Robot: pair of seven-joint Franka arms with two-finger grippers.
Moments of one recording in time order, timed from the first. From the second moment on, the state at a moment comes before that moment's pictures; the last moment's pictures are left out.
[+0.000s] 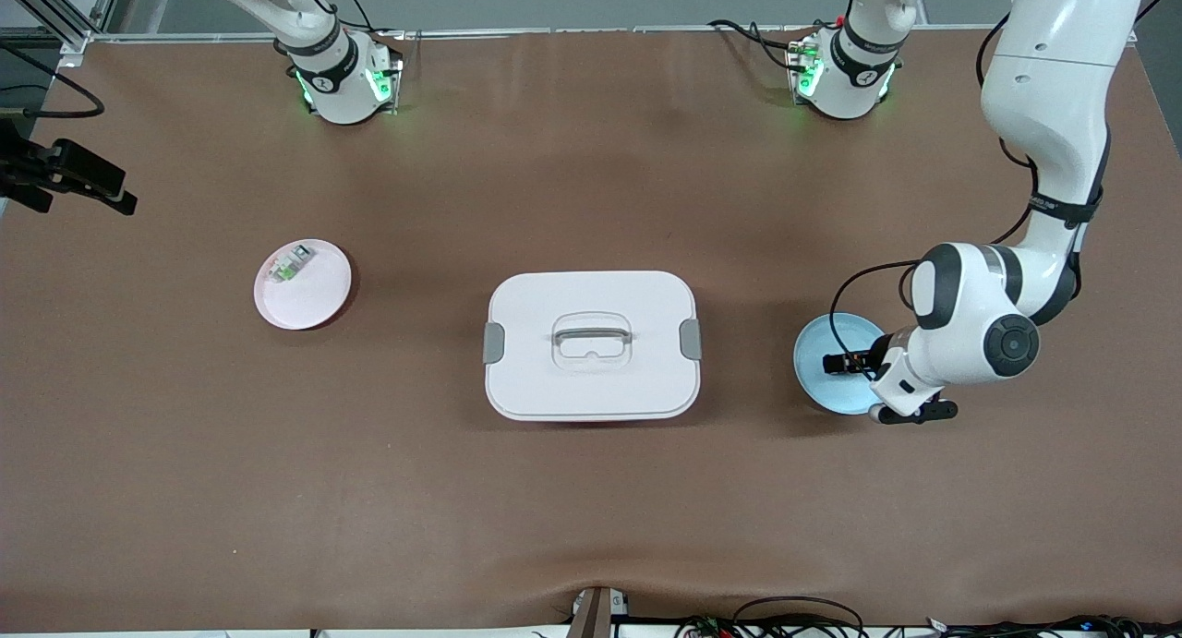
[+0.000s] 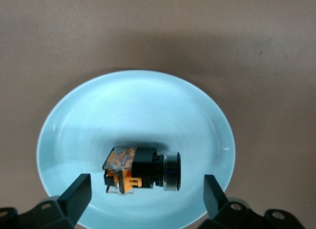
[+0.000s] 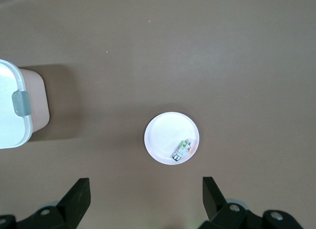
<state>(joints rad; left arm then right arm) 0.00 0.61 -0.13 -1.76 -0.08 2.18 -0.14 0.00 0.05 -0.02 -1.38 0.03 1.40 0.04</state>
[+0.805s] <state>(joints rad) 0.00 0.65 -0.13 -1.77 -0.08 2.19 -0.14 -0.05 0.05 -0.02 -1.38 0.03 1.39 -0.06</state>
